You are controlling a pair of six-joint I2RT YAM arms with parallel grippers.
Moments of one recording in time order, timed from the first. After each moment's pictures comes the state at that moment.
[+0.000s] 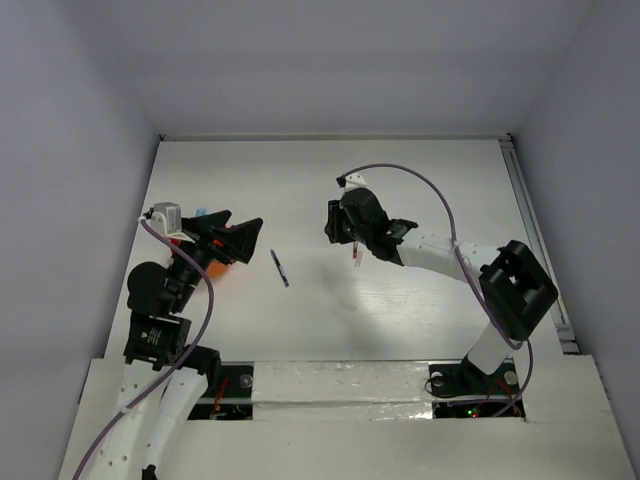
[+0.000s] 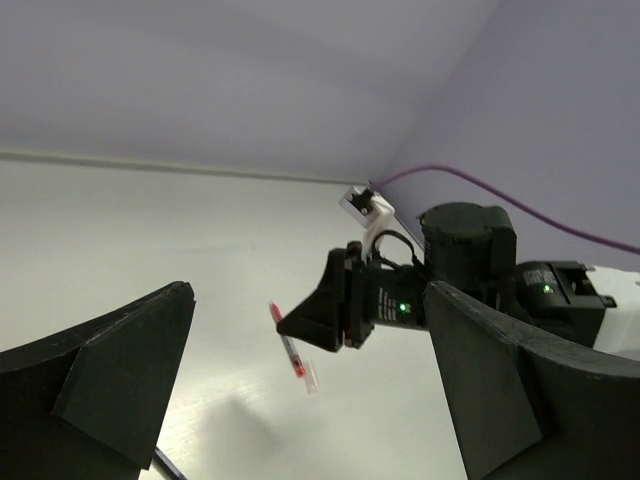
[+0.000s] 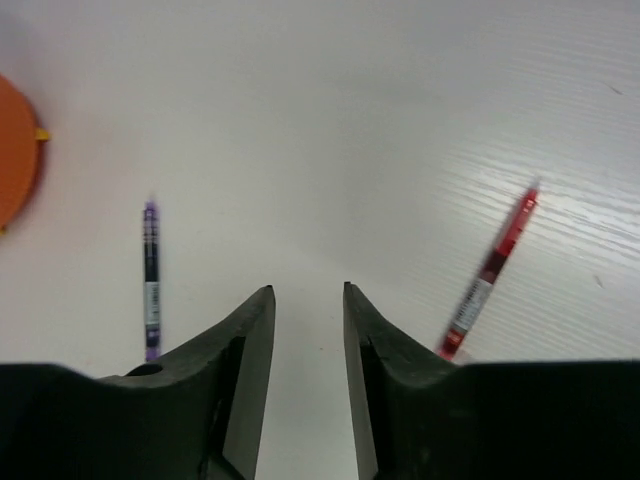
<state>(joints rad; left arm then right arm) -0.22 0.44 0.64 0.00 0.25 -0.53 0.77 1.67 1.12 0.00 0.15 0.43</state>
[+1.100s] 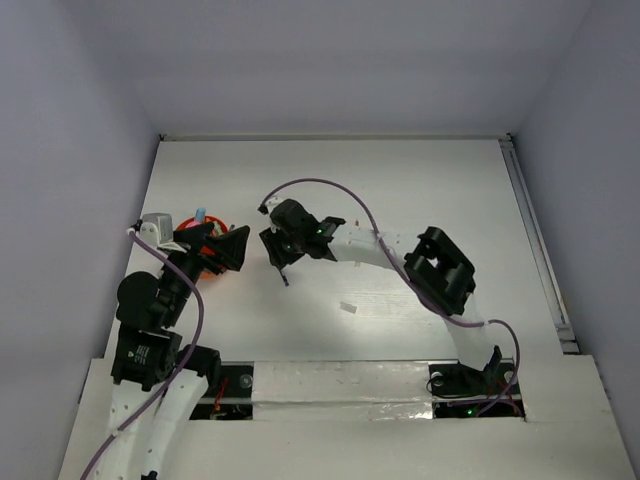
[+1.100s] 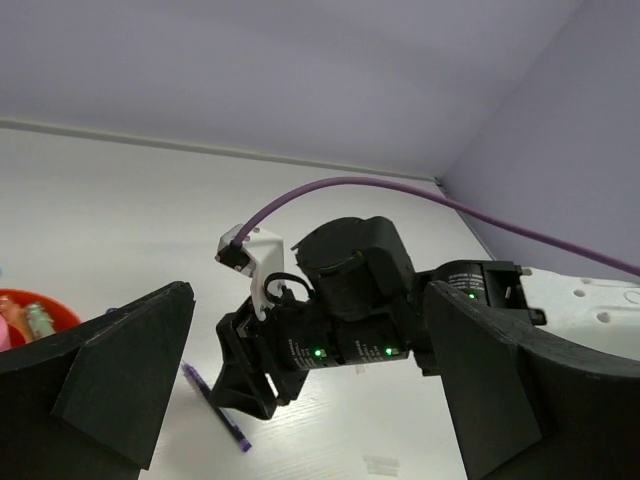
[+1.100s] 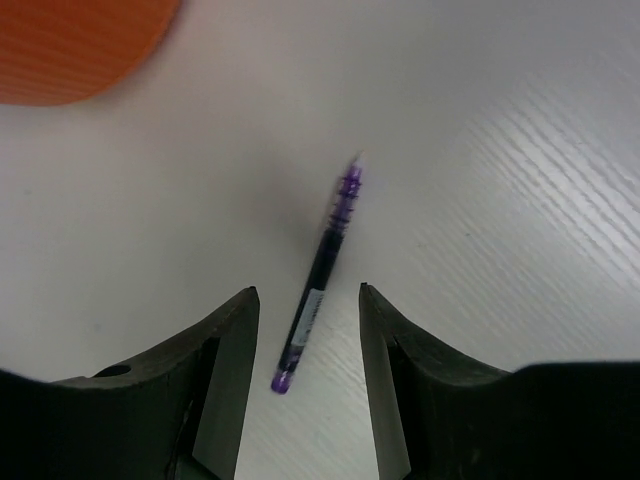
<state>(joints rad) -0.22 0.35 0.70 -0.24 0.15 -0.46 0.96 2.11 1.62 -0.29 -0.02 0.28</state>
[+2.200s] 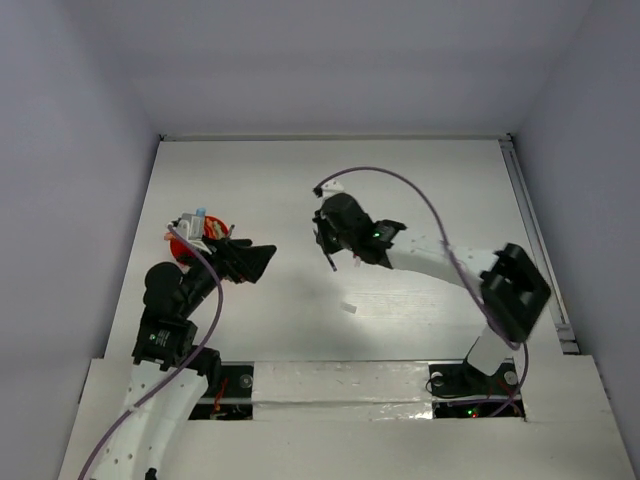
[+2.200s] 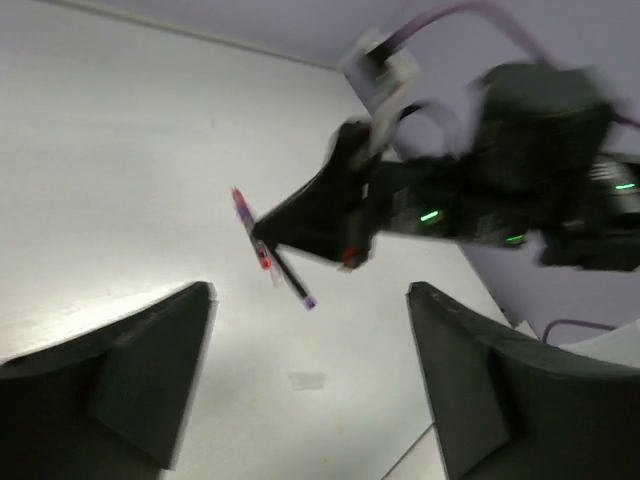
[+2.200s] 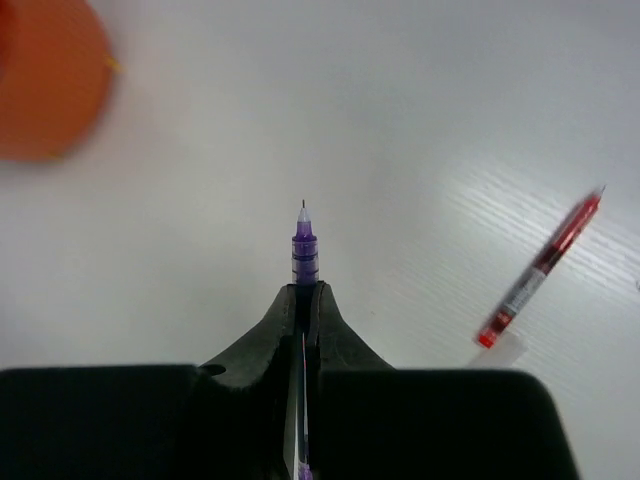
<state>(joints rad) -0.22 0.39 0.53 -0.14 0.39 -0.60 0.88 1.75 1.26 -0.22 0.17 0.33</state>
